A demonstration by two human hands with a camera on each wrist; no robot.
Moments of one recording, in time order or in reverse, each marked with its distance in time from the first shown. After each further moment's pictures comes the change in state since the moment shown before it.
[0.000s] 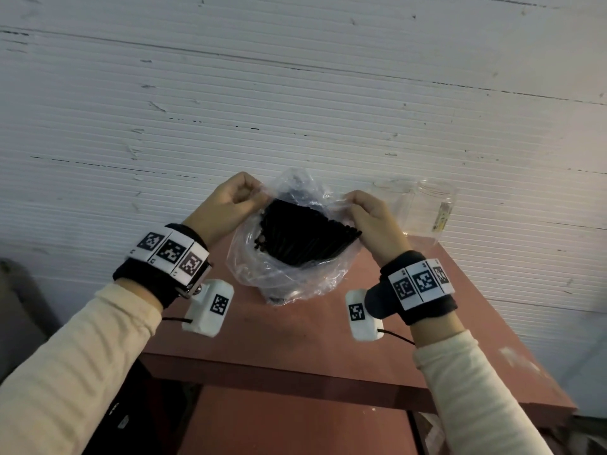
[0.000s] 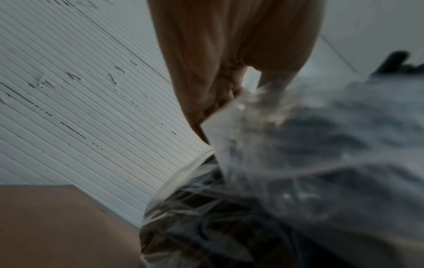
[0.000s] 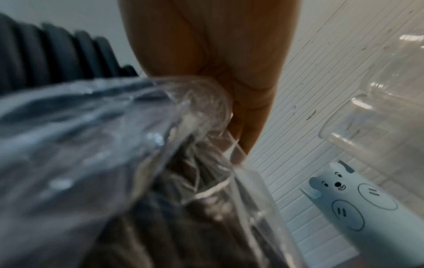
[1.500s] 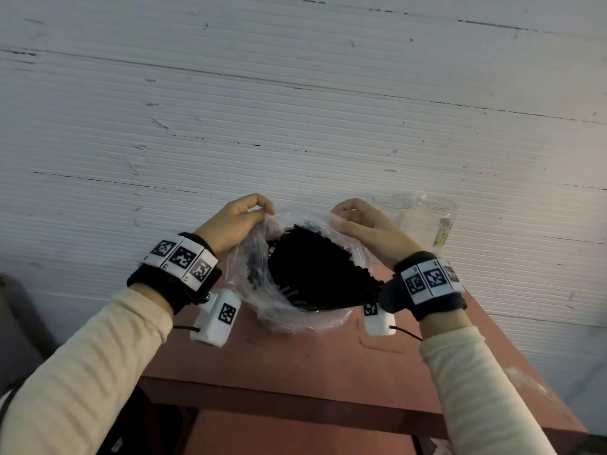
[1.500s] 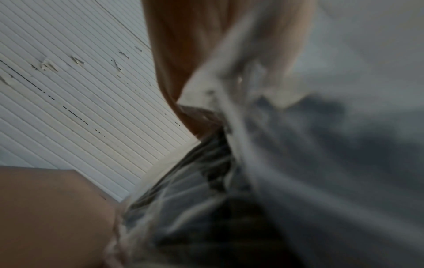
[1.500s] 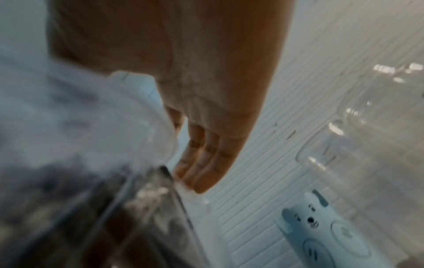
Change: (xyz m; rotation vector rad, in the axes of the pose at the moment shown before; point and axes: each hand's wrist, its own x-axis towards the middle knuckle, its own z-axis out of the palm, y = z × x) left_hand 0.017 -0.005 -0.002 0.128 -0.007 -0.157; right_hand 0.017 0.000 -0.020 0.068 -0.307 0.057
